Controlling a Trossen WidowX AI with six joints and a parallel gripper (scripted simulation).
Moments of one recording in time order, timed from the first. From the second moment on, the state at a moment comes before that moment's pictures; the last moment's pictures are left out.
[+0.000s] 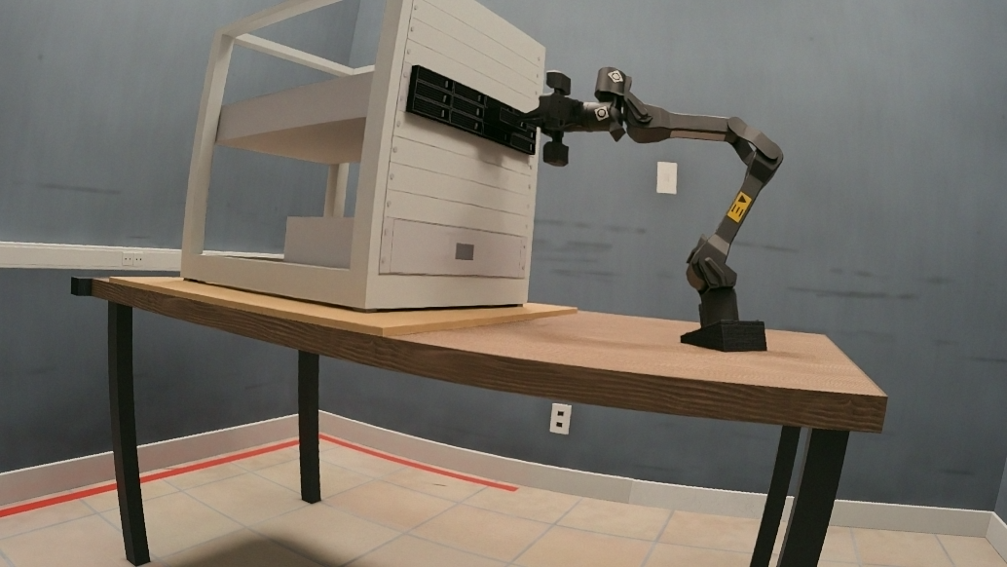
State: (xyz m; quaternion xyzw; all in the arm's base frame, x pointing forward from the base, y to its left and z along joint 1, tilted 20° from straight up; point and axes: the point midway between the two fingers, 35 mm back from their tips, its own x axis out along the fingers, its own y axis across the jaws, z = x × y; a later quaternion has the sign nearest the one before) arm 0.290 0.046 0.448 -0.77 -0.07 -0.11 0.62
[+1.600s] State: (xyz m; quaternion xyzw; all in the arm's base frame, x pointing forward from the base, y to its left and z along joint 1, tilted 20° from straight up) arm 0.302 0.048 0.450 -0.78 -0.06 -0.11 0.62
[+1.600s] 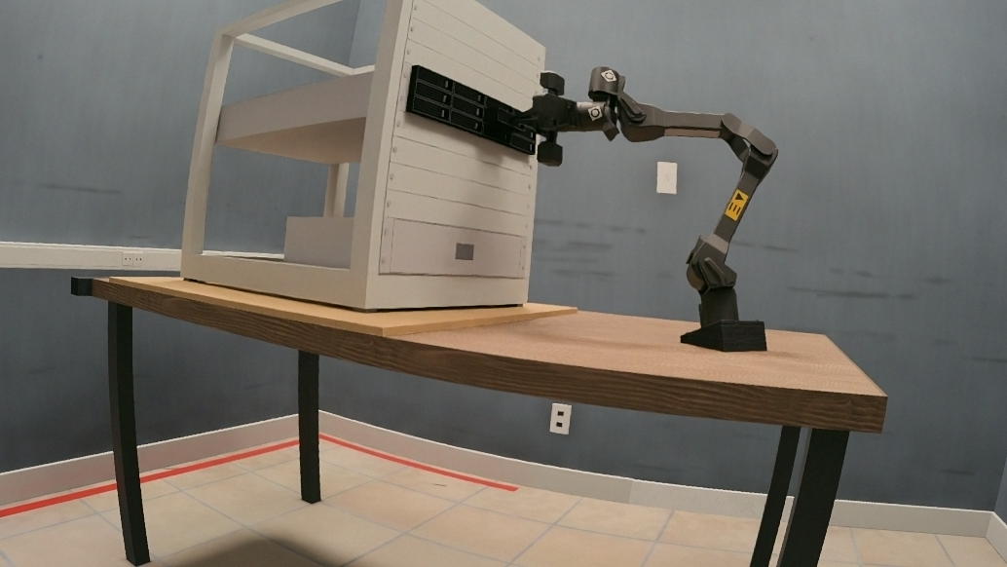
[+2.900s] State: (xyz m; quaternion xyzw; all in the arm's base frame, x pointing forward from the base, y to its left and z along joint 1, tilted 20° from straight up) arm 0.318 0.047 0.456 -0.77 -0.06 -0.11 0.62
